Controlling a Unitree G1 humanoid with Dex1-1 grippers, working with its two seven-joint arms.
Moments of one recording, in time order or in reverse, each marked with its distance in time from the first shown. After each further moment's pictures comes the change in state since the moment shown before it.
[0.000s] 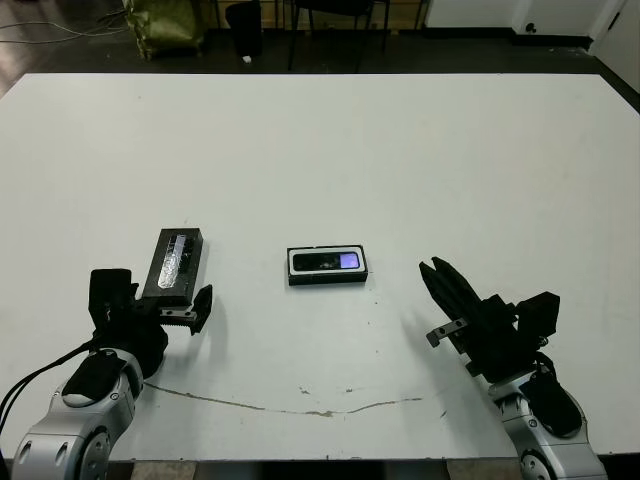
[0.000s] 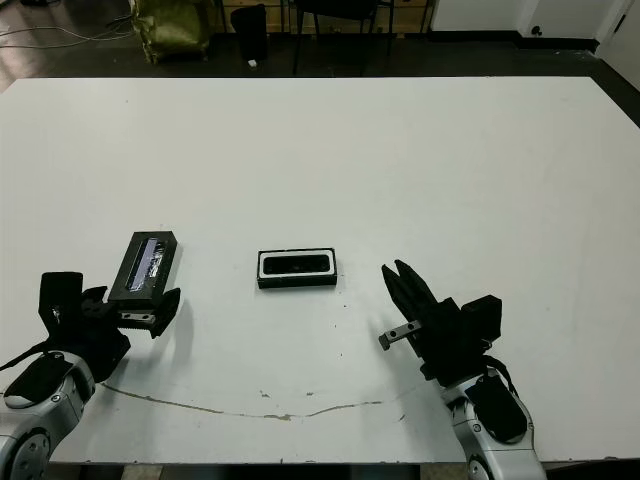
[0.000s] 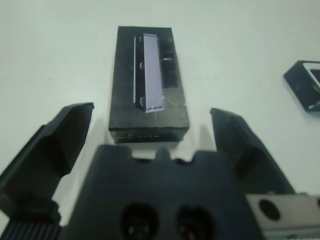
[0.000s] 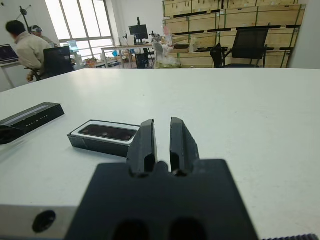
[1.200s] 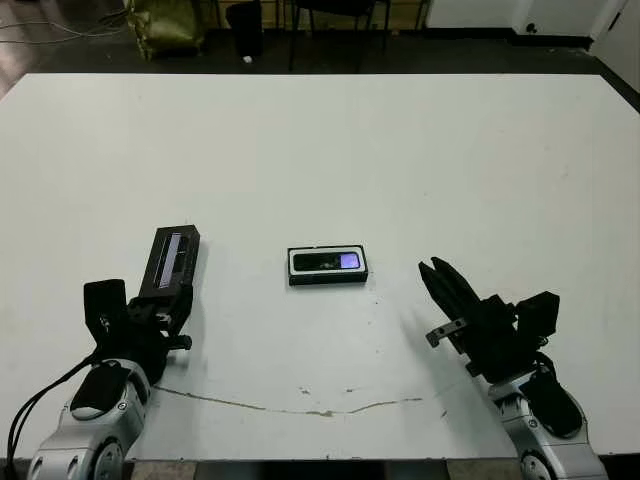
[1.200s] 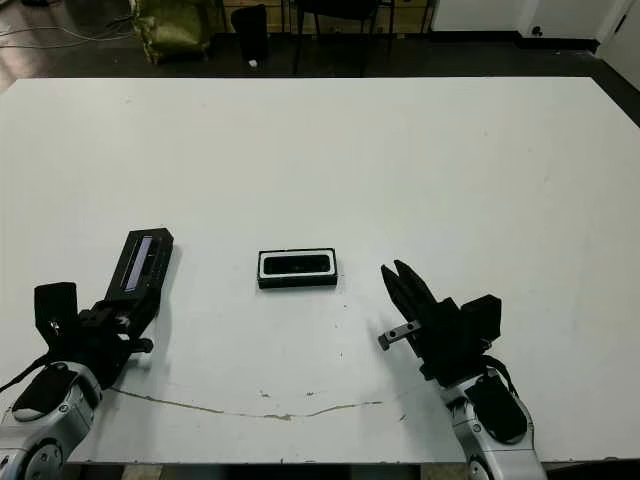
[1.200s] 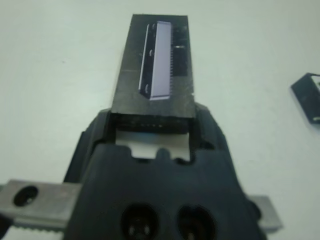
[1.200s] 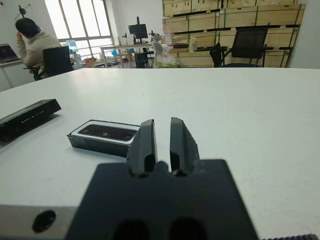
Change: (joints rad) left arm 0.056 -0.104 0.018 -0.012 0.018 -0.075 0.024; right arm 0.002 0.001 0.001 -0.012 -0.004 0.015 -0.009
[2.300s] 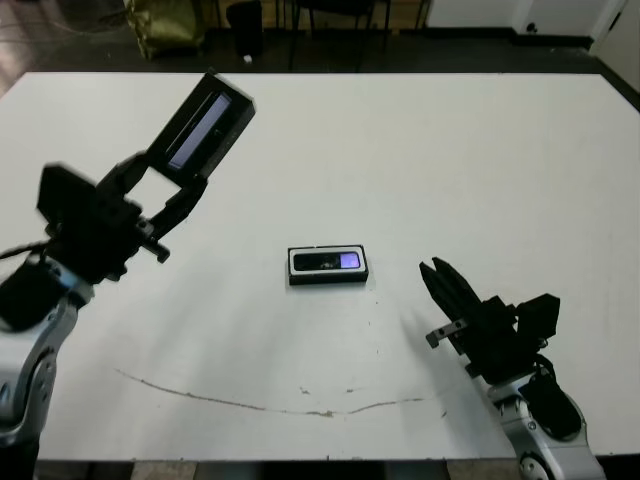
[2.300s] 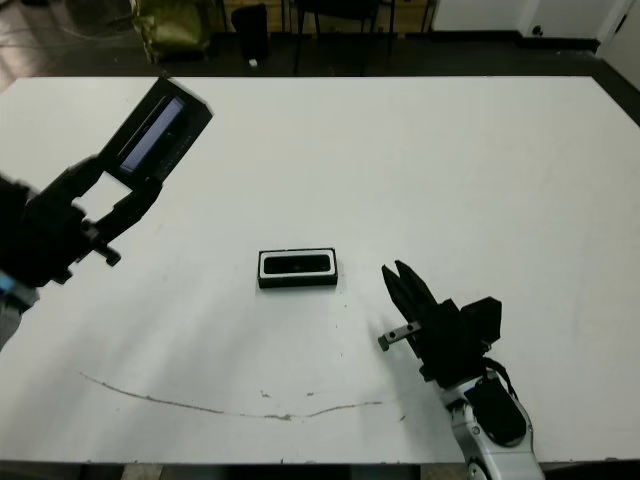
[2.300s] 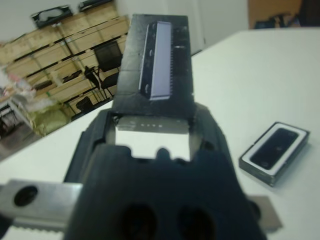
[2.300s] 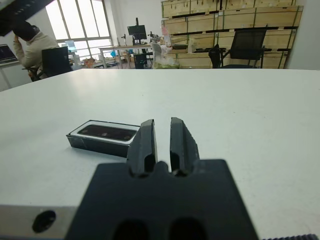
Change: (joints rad) left arm -0.462 0.444 -0.068 0.232 0.065 -0.425 -0.491; right arm 0.013 0.006 -0.003 -0.003 -0.004 -0.013 -0.005
